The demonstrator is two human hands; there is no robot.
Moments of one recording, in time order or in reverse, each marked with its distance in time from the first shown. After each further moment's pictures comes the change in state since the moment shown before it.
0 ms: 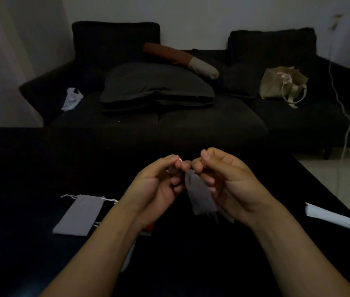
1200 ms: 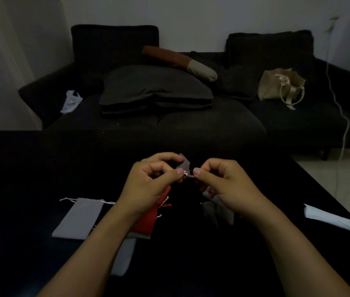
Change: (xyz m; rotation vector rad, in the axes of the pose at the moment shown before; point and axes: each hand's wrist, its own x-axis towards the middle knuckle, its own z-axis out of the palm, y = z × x) left_hand -0.006 0.011 -0.009 0.827 0.120 0.462; right_hand 0.005 0.002 -0.014 -0.816 0.225 -0.030
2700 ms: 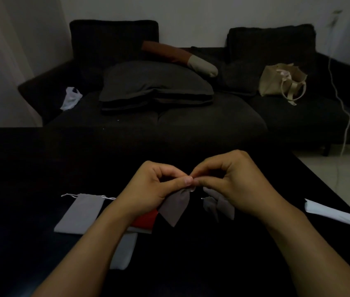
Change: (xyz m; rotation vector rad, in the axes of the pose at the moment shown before) left_hand -0.003 -0.008 -0.002 -0.063 -0.269 -0.151; right_hand -0.010 -0.011 -0.015 -0.389 -0.122 -0.376
